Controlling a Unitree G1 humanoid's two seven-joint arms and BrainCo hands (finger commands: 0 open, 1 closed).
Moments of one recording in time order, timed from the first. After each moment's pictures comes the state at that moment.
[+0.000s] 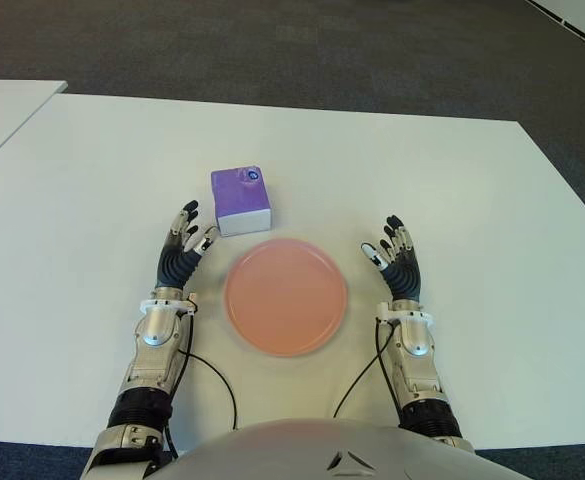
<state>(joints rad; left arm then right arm) 0.03 0.14 0.12 0.39 0.10 -0.55 0.05 0.05 0.00 -0.06 0.36 -0.03 -0.45 -0.08</state>
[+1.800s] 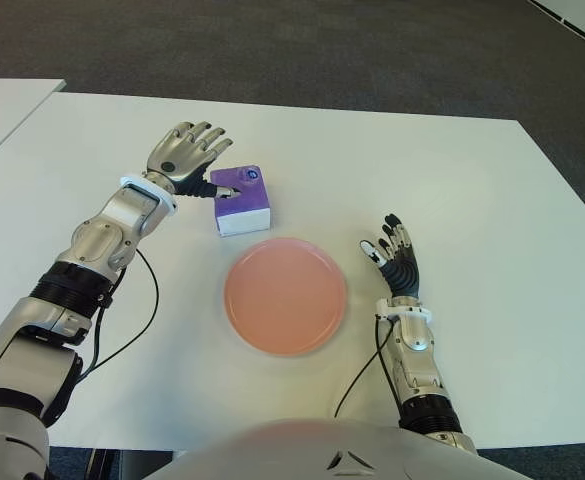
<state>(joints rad) -0.51 0.68 -0.37 0.34 1.13 -0.14 0.05 0.03 0.01 -0.04 0.36 -0.03 -0.40 -0.08</state>
